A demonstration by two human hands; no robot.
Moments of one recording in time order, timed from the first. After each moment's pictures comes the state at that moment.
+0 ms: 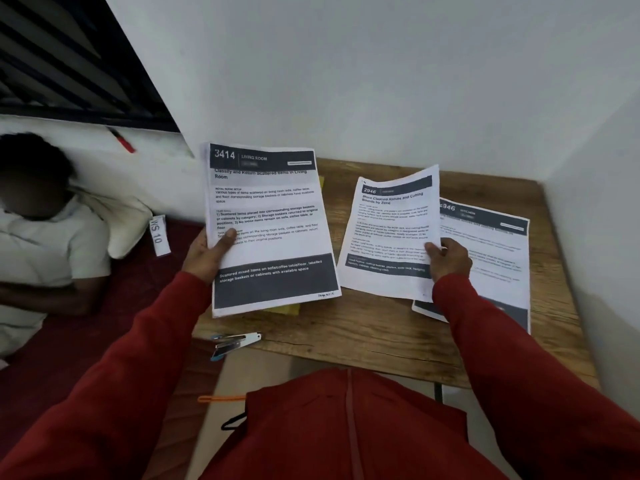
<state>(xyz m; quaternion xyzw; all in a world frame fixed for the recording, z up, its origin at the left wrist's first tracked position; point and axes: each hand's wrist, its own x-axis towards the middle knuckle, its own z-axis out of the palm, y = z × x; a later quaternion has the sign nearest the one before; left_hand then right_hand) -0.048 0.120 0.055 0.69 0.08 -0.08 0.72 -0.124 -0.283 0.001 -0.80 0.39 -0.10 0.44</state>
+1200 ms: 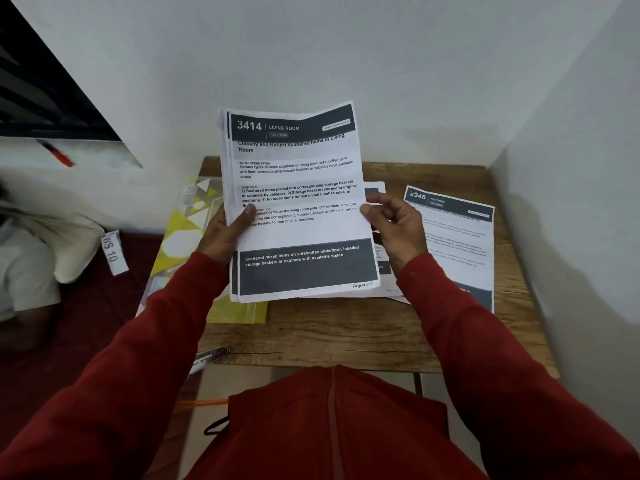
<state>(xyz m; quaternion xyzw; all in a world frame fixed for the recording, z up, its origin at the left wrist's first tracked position) -0.036 0.015 0.087 0.62 -0.02 -0.18 0.77 -0.123 -0.242 0.087 -0.63 0.20 -0.14 0.73</state>
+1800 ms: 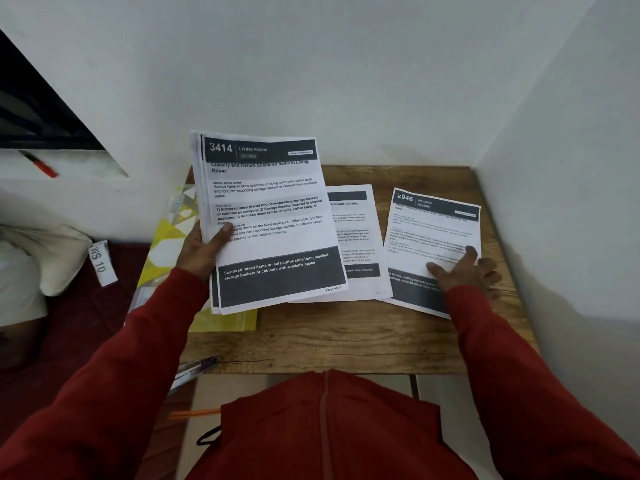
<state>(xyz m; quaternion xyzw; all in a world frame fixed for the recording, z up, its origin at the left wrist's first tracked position) -0.027 0.034 0.059 0.66 0.00 -0.14 0.74 -0.201 -0.365 0.002 -0.82 0.53 0.01 0.22</state>
